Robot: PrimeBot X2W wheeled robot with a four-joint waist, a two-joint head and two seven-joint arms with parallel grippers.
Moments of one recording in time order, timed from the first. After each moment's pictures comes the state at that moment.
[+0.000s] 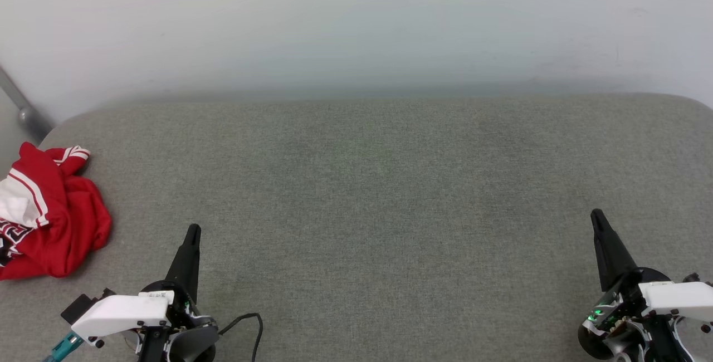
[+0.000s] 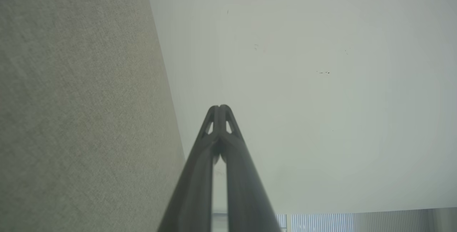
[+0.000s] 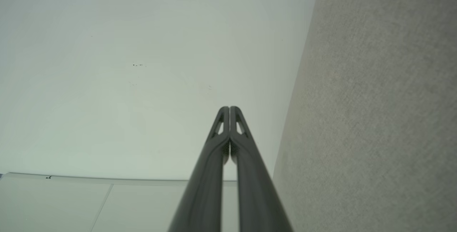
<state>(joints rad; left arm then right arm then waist) -0.11 0.05 0.11 0.25 -1.61 -0.13 0.11 -0.10 -0.05 -0.11 0.25 1.62 0.13 0.11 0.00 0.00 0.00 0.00</state>
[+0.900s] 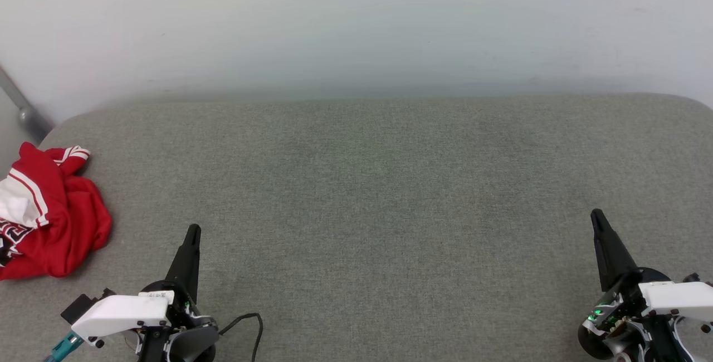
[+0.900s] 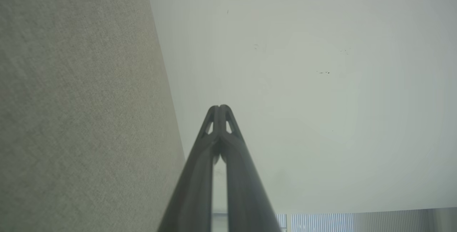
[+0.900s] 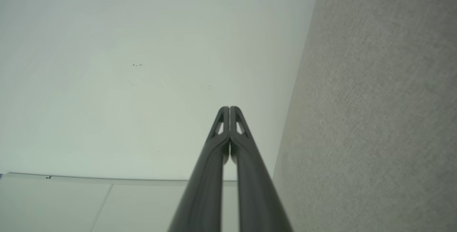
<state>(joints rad) -0.11 0.05 0.11 0.25 -1.61 -0.13 0.11 -0.10 -0.05 -0.11 0.25 1.62 0.13 0.11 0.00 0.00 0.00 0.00</state>
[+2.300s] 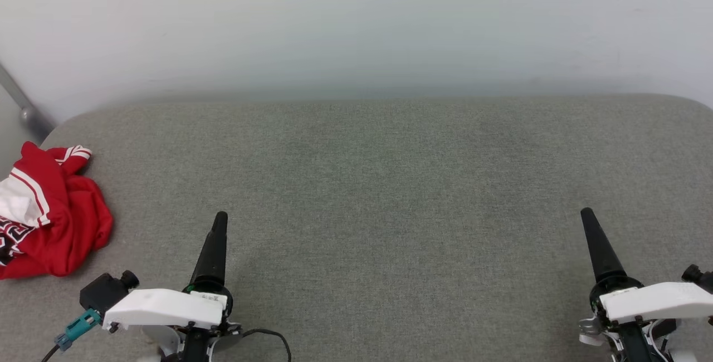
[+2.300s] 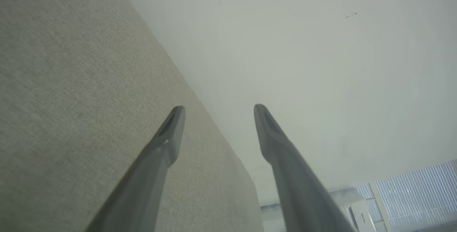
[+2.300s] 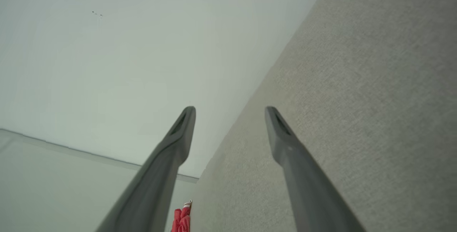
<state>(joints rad) -0.09 0.05 0.01 0.20 -1.22 -0.13 -0.01 -0.08 -0.10 -0.03 0.24 1.23 0.13 -0.01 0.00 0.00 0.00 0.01</state>
